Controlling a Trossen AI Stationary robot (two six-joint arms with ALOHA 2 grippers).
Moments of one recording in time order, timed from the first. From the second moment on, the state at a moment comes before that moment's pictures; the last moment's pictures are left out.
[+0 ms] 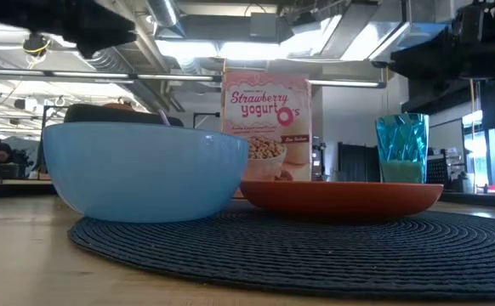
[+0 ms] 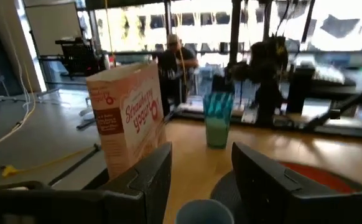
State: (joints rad) left arm 0.02 0.40 0.39 -0.02 -0.37 0.03; right arm -0.07 0.17 0.08 0.26 0.29 0.01
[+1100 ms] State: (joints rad) left arm 0.42 1.02 0.91 -0.23 -0.27 0.35; right arm -0.07 0.29 0.10 0.49 0.43 -0.06
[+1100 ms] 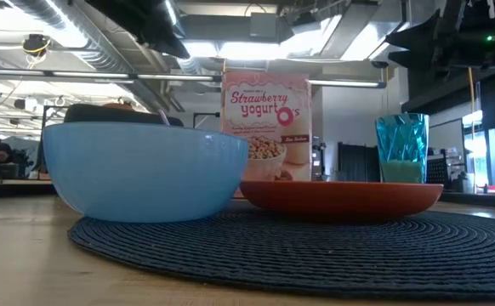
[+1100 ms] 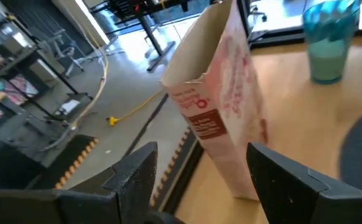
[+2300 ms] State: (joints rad) left arm 0.48 1.51 1.25 -0.16 -0.13 0.54; right arm -0.07 0.48 0.10 0.54 0.46 -0.04
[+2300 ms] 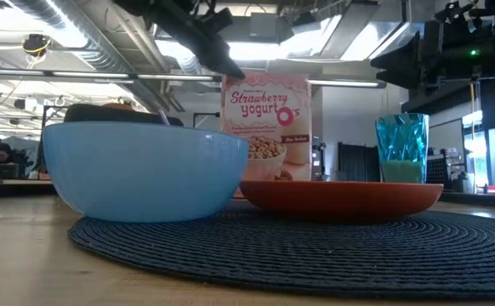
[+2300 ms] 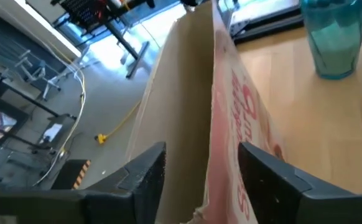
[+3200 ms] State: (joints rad) left arm 0.42 1.43 1.31 -0.26 -0.20 0.72; right arm -0.07 0.53 0.37 0.27 0.46 -0.19
